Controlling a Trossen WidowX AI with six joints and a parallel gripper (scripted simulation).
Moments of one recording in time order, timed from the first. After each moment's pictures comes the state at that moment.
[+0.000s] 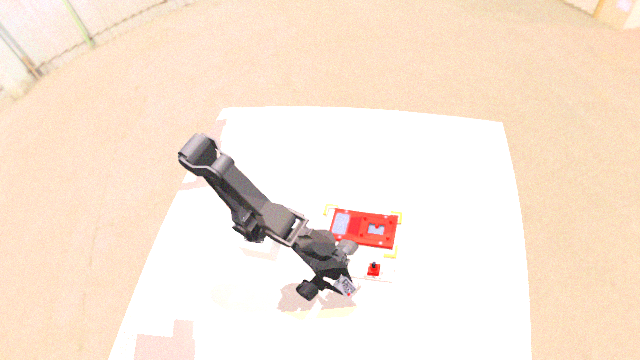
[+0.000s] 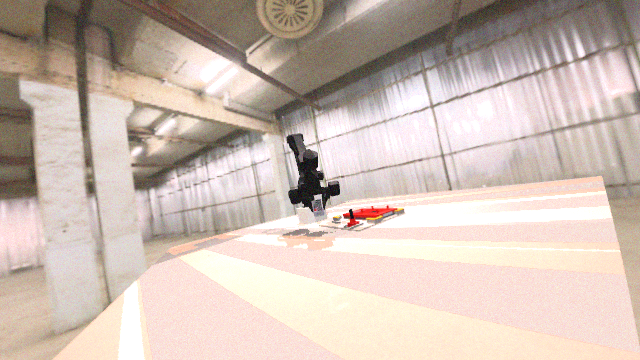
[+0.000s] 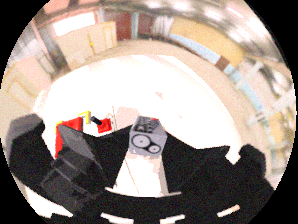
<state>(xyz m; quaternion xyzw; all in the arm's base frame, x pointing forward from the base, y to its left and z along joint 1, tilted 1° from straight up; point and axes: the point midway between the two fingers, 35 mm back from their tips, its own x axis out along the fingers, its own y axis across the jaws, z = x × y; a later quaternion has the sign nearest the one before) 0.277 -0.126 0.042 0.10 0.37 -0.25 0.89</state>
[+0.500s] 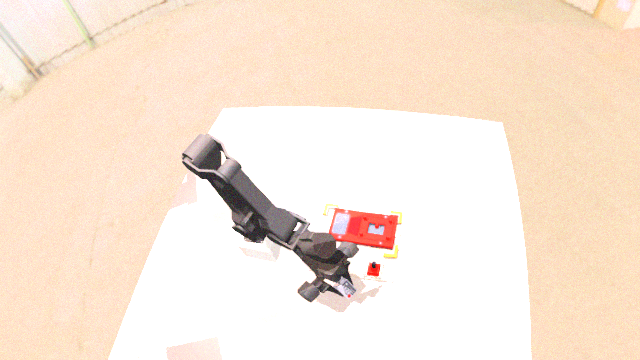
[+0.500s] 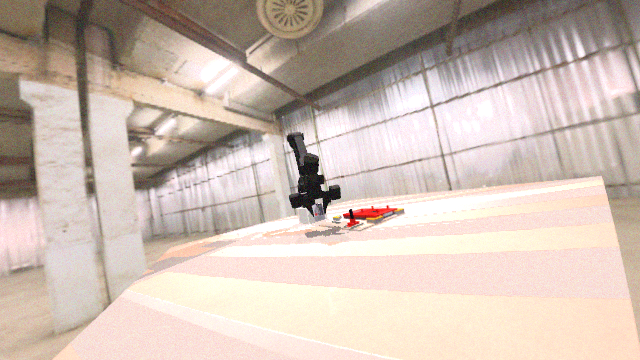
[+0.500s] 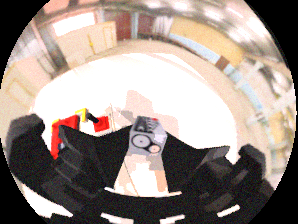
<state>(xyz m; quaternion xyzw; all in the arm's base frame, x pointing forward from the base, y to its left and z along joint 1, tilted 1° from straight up) 0.277 -0.127 0.027 0.10 0.37 -0.25 0.89</state>
